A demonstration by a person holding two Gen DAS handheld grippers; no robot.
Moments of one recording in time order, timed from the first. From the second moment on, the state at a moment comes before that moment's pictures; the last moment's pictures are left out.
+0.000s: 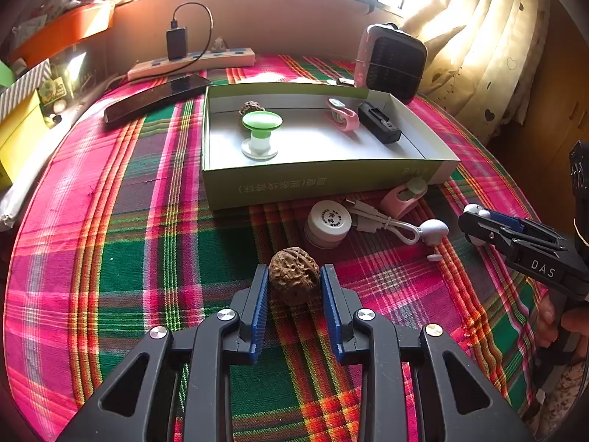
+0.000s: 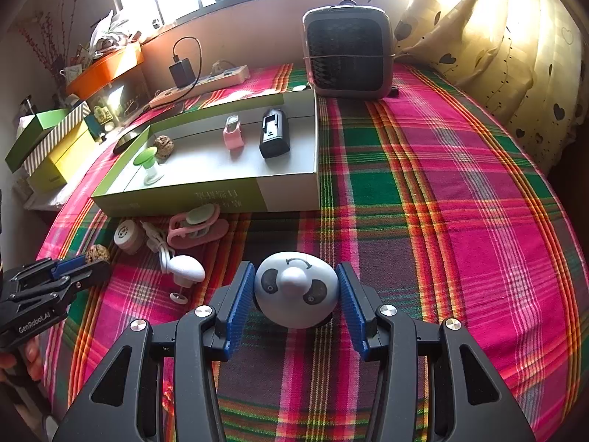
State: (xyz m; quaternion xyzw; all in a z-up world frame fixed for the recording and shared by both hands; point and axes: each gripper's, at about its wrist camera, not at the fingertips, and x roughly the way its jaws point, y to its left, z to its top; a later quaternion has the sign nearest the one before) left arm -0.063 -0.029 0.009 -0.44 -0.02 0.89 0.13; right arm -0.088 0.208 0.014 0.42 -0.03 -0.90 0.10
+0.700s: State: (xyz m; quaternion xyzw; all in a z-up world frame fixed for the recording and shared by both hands) left arm -0.067 -0.030 0.035 -0.41 -0.03 0.90 0.14; right arm -0.095 0.202 0.038 0.40 -0.03 -0.91 0.12
